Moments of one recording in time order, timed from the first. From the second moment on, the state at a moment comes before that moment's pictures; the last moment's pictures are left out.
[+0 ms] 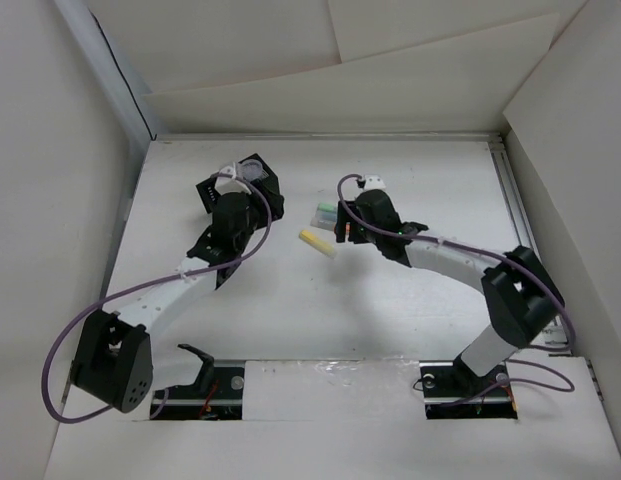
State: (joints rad) left arm -0.46 1.23 0.76 0.21 -0.22 -0.66; right arm 0.65 1.58 0.99 -0.02 0.22 0.45
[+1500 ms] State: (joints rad) left arm -0.42 1.16 0.56 0.25 -0.12 -0.73; right arm 0.79 1.93 1.19 -0.09 0.19 0.32
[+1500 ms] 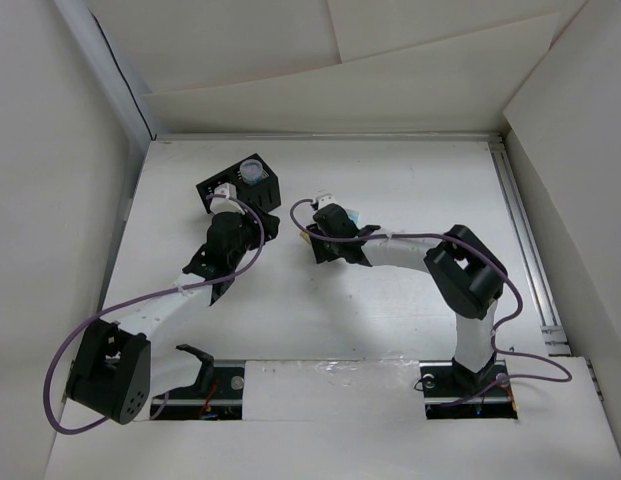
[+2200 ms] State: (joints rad) left arm -0.42 1.18 0.54 0.26 -0.06 -0.75; right arm 0.80 1.78 1.15 -0.13 0.17 0.32
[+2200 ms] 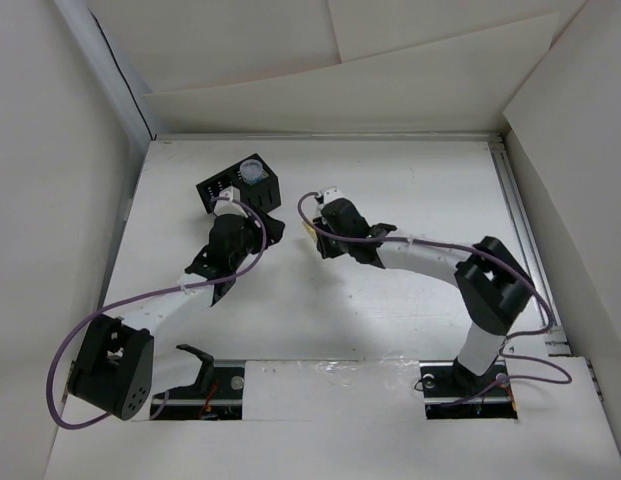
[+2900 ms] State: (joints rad) left arm -0.42 1.33 0.57 0.45 0.20 -0.89; right arm 0.80 1.60 1.07 -0.07 -0.04 0.32
